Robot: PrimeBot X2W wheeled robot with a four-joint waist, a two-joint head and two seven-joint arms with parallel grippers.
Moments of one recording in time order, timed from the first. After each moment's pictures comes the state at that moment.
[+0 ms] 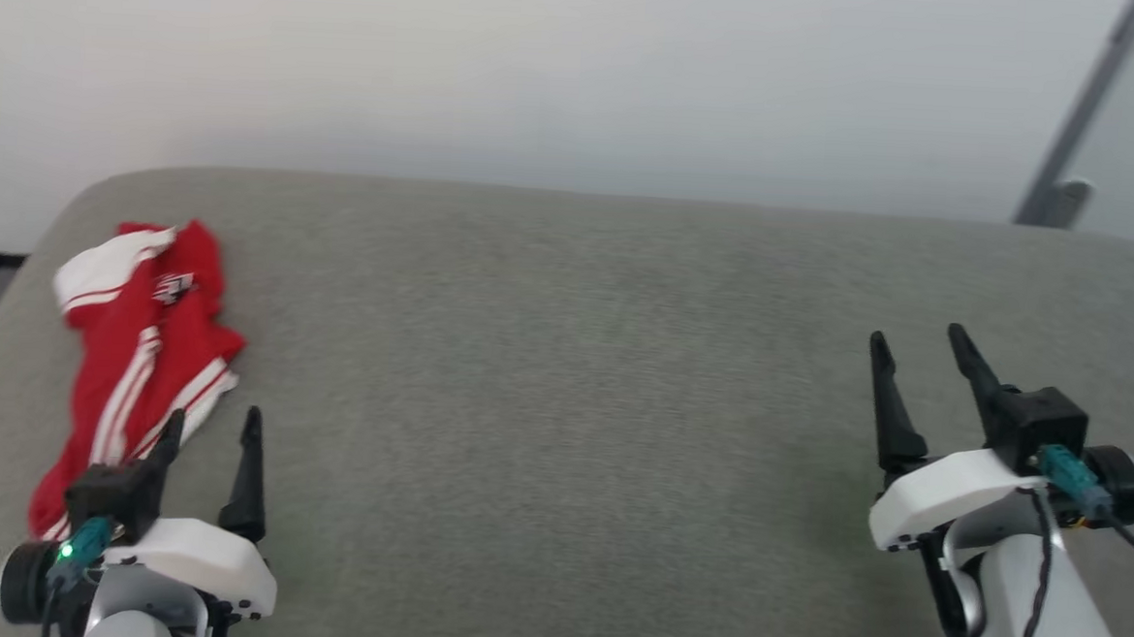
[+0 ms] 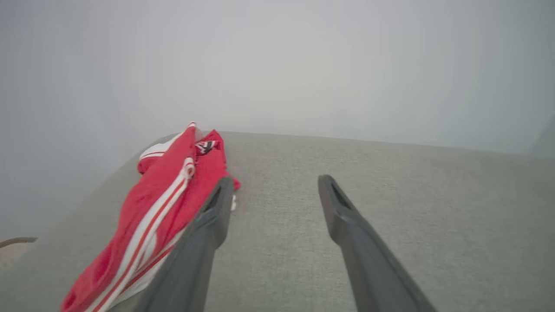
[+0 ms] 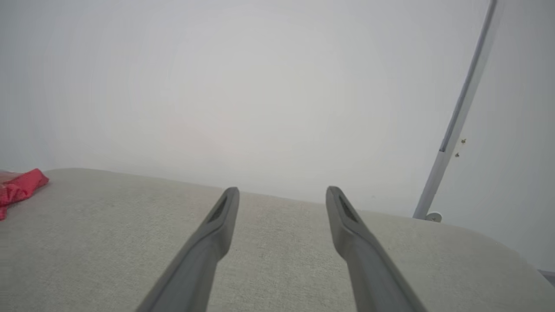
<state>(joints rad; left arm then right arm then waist) -0.18 0.16 0.07 0.48 -0.16 -0.12 -0.26 -0.33 -0.10 -0.02 0.48 0.07 0.13 -0.26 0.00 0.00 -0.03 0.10</state>
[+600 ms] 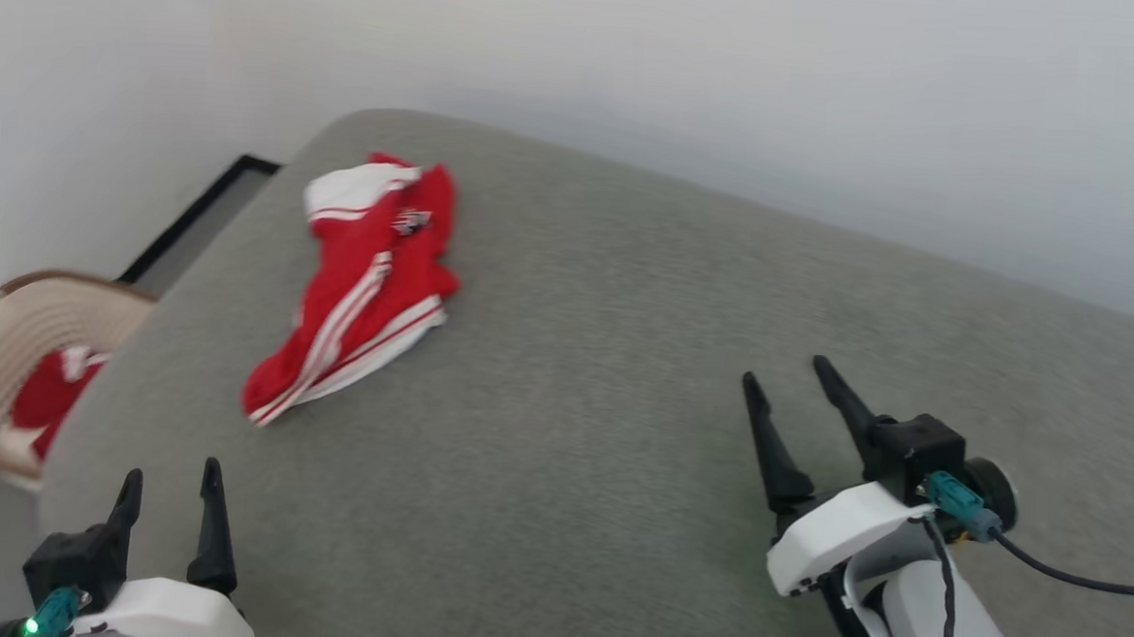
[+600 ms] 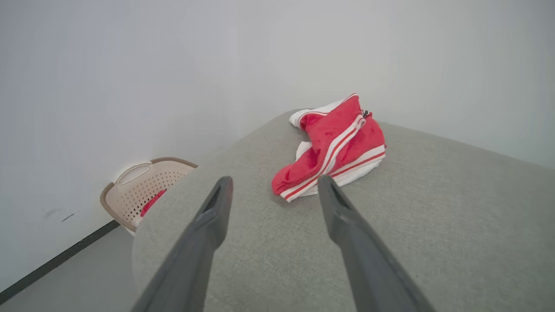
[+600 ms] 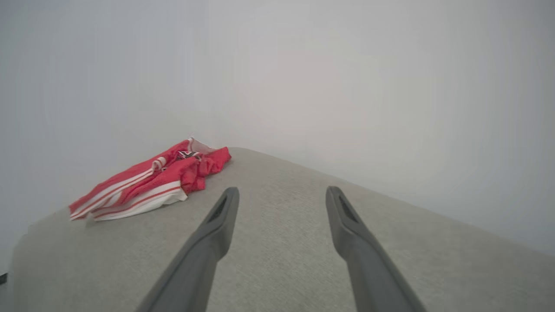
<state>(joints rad) -0.05 0.10 0.17 0.37 -0.15 -0.08 -0.26 -0.29 -0.05 0.19 0.48 0.16 0.13 -0.26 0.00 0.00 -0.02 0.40</state>
